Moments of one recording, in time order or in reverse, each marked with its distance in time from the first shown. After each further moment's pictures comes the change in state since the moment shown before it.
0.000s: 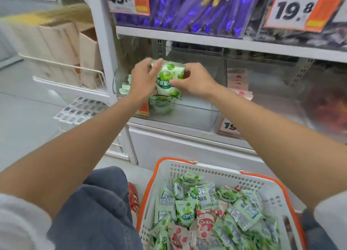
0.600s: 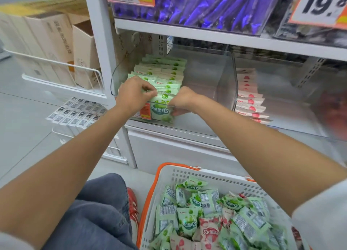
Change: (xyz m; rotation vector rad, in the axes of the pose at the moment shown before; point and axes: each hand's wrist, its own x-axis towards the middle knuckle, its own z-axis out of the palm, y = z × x) left_hand -0.003 -0.062 -0.010 0.301 -0.217 0.021; right_hand 0.020 0.013 0.063 0.081 -0.234 0.489
